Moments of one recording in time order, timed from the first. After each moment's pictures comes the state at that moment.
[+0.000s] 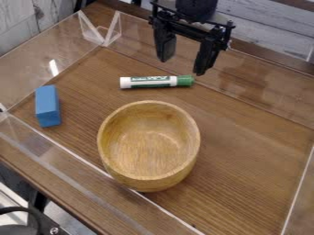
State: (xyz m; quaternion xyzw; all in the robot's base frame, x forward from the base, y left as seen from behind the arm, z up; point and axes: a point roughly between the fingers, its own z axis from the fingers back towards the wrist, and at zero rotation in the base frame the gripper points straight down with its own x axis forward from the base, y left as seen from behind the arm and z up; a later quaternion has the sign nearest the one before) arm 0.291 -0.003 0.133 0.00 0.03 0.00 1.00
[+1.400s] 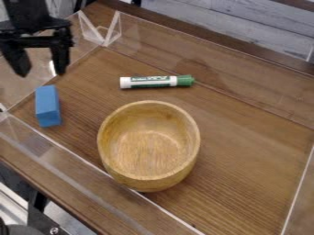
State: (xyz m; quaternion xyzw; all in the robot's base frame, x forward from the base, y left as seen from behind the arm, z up) arm 0.192 0.174 0.112 -0.02 -0.01 0.30 0.95
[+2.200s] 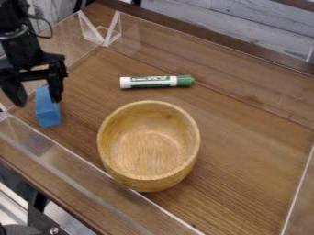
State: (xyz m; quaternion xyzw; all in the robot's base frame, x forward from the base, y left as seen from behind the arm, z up) arm 0.195 0.181 0.058 -0.01 -0.02 0.35 0.94
